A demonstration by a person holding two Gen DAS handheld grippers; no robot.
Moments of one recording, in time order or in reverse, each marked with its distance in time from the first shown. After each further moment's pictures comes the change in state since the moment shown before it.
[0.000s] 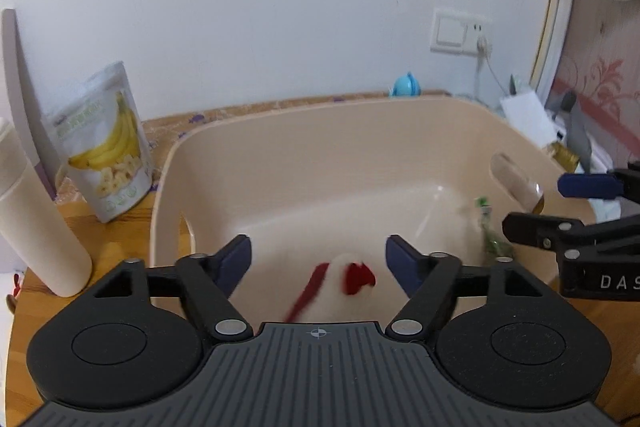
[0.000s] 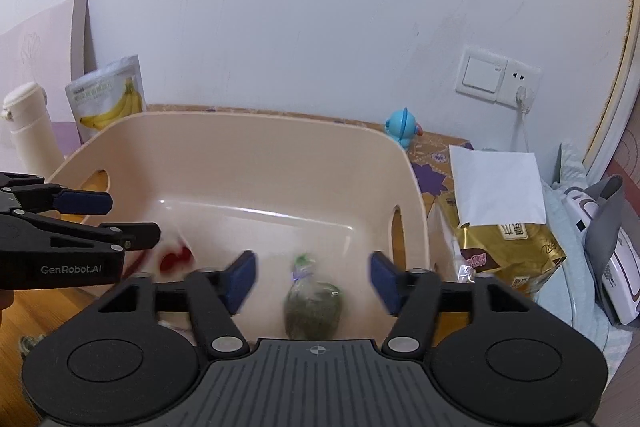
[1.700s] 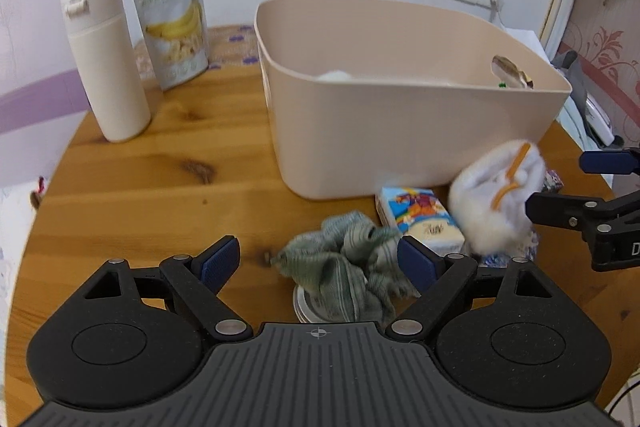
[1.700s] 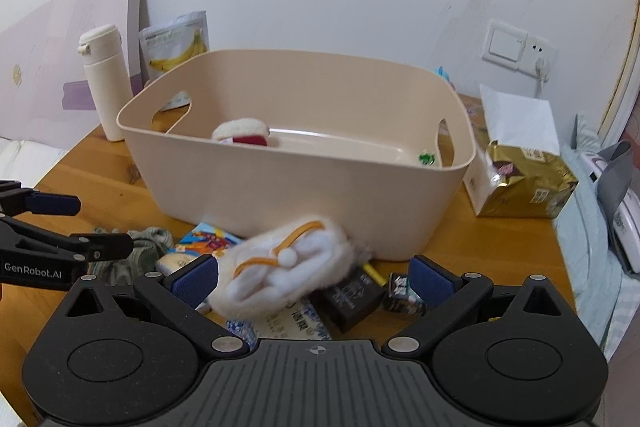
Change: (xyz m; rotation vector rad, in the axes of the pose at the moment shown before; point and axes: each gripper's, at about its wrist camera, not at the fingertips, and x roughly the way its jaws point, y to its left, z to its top) left arm -0.069 0.031 -0.112 -0.079 0.139 0.017; right arm -0.055 0.045 -0.070 -0.033 0.071 0.075
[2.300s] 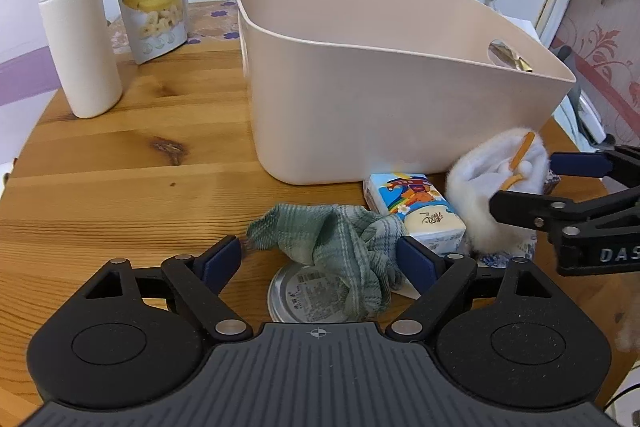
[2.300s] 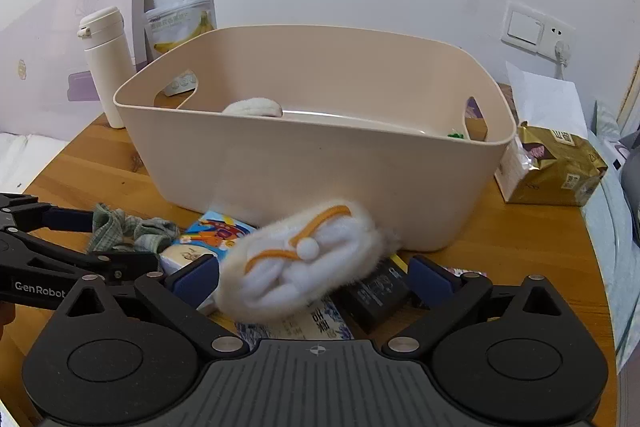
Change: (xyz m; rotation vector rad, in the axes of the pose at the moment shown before) left arm 0.026 0.000 -0.001 -0.026 0.043 -0.062; right arm 0.027 0.007 -0.005 0.005 0.026 0.034
